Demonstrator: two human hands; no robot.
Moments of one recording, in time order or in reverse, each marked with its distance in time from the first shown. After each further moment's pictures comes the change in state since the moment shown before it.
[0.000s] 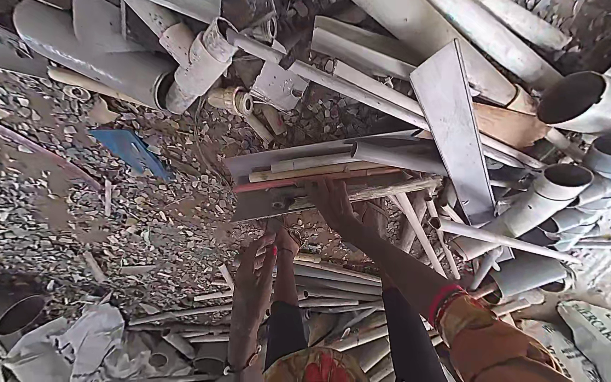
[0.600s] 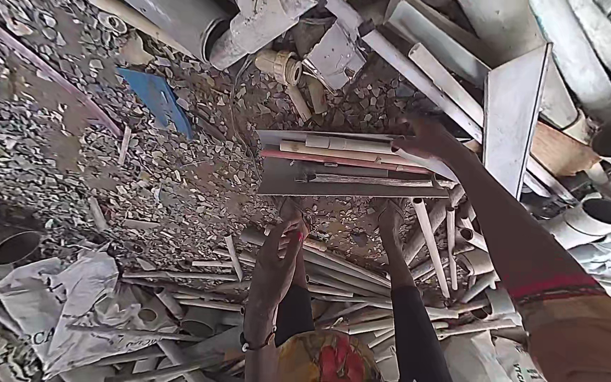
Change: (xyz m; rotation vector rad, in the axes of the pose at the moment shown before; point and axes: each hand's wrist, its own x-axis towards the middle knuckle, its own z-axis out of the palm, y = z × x) left_hand -0.002 -0.014 -0.012 -0.074 -0.066 0.004; right_hand 0.059 0.146 -0.109 0.383 -0.152 0.152
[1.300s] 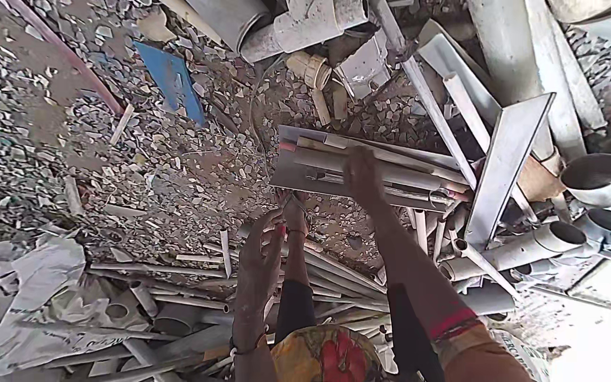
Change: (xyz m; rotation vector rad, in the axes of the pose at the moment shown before) left_hand 0.003 -0.006 -0.048 -0.149 0.153 -0.004; right_hand -0.023 -0.135 0.129 -0.115 0.361 -0.190
